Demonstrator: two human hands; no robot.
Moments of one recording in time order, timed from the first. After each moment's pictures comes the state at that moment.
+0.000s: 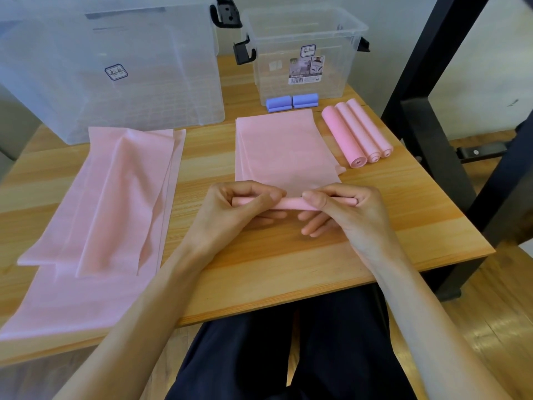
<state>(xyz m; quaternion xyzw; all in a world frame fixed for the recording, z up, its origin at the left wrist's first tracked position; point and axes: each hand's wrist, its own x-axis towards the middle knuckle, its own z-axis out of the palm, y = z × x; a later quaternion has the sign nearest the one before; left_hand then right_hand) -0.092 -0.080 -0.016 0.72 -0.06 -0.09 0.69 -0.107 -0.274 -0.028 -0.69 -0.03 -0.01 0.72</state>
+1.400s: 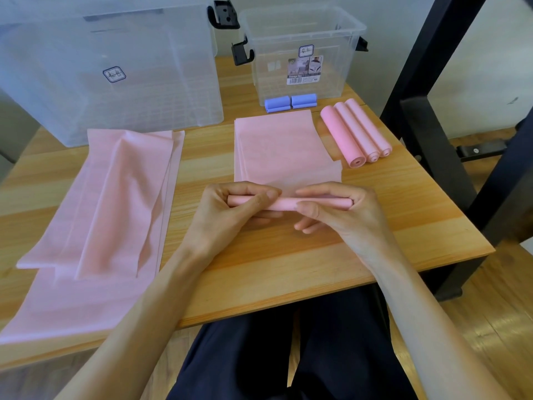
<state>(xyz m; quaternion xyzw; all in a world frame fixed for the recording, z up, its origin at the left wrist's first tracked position) -0.092 -0.080 -0.018 0.71 -0.05 -0.07 0.70 -0.106 -0.274 -0.027 -0.69 -0.06 0.01 0.72</state>
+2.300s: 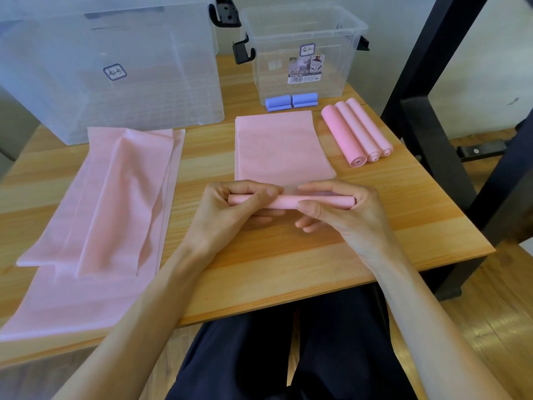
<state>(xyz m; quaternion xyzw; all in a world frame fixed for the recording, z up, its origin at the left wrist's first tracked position) -0.093 -0.079 -0.017 0.70 -0.06 -0.08 0.70 -0.108 -0.274 -0.026 -0.68 -0.06 0.00 0.73</state>
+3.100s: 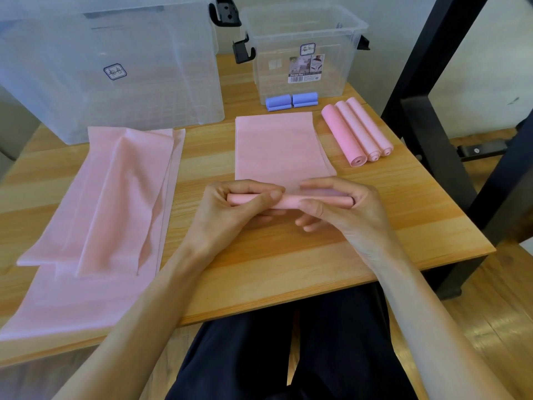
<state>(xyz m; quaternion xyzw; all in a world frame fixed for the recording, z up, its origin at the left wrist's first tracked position) -0.094 -0.080 -0.016 0.71 -0.06 -0.06 0.70 -0.107 -0.276 -0.026 -0.68 -0.06 0.01 0.73</state>
